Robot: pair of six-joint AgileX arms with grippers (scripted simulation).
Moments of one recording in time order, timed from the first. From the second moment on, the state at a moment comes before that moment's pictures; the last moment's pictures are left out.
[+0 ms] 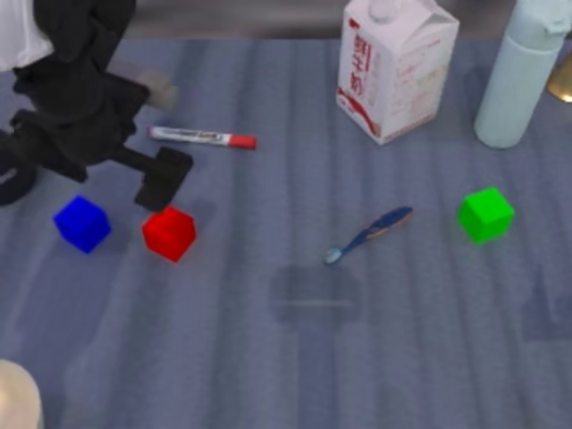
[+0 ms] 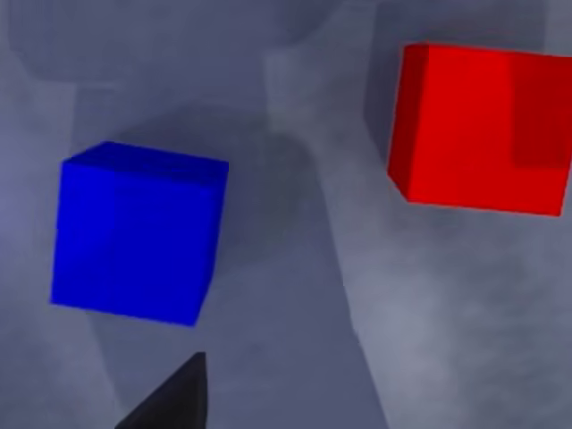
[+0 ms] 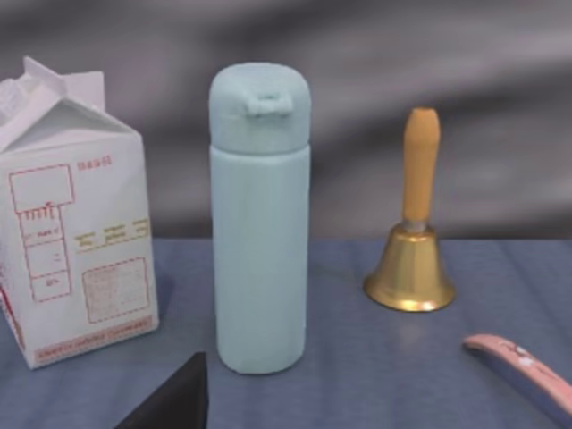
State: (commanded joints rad) left arm -0.29 1.86 1.46 -1.02 0.01 0.17; right arm 0.00 0.00 0.00 0.00 0.00 0.00
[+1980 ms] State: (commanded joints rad) left arm -0.33 2.26 1.53 -0.84 0.00 0.20; right arm 0.00 0.00 0.00 0.00 0.00 0.00
